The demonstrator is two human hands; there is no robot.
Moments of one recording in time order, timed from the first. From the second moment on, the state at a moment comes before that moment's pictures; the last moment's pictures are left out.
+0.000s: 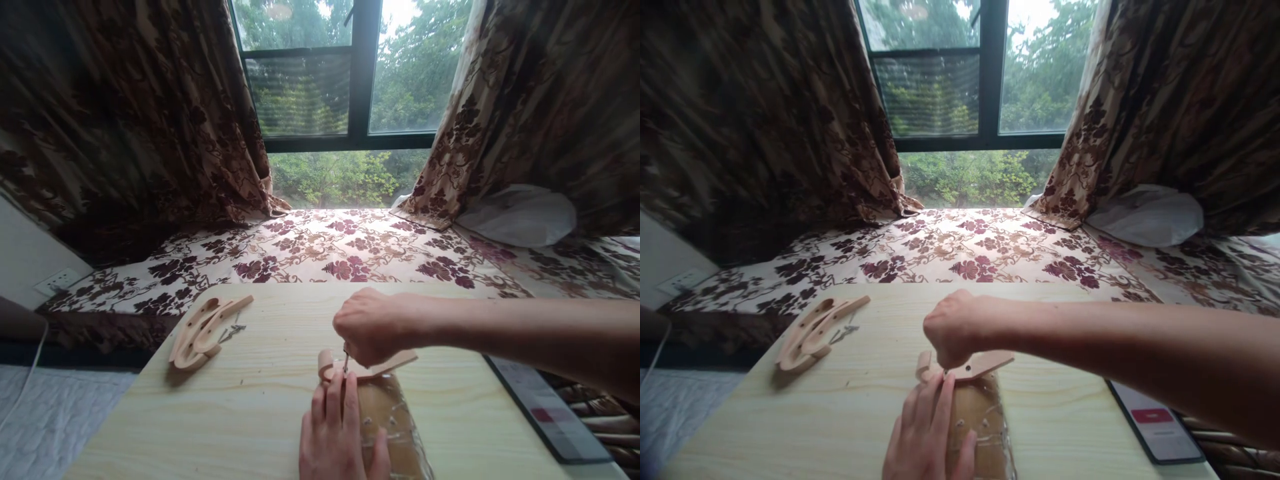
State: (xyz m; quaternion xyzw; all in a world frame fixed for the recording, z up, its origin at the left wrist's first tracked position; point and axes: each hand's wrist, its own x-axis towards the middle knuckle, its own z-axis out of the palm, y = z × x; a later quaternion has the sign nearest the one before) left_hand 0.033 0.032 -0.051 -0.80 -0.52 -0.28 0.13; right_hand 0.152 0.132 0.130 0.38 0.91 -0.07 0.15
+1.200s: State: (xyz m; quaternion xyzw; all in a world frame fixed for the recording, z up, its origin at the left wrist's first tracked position) left_hand 0.032 0.032 -0.054 -0.80 -0.51 -0.28 0.14; right_hand 0.150 0.125 0.115 0.26 0.94 0.06 0.21
